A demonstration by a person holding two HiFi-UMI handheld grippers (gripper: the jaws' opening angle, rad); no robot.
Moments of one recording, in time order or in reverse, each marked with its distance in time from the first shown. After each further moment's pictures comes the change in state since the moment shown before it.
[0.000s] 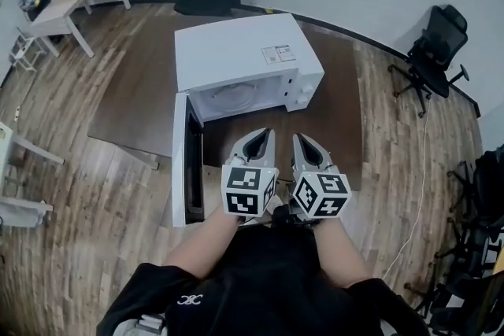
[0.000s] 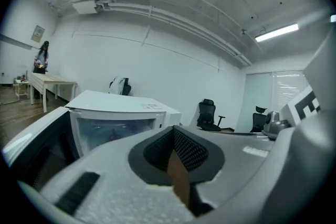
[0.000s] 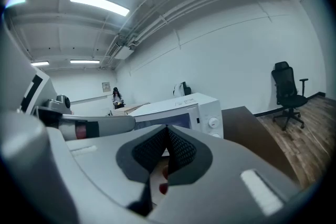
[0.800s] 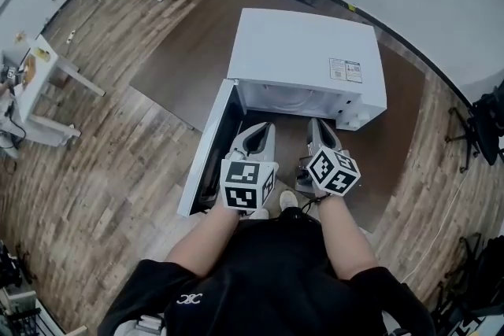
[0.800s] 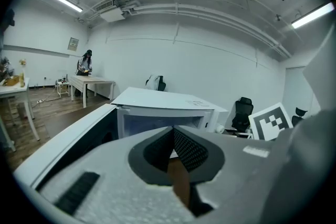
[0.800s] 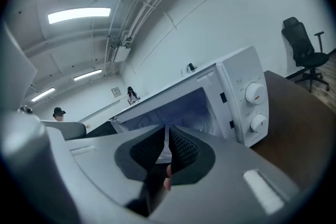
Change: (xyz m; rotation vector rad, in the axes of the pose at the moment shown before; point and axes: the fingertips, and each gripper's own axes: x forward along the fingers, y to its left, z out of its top) left arm 0.001 0.118 -0.003 -0.097 0.030 0.386; right arm 0.162 -0.006 -0.041 0.221 0.134 0.191
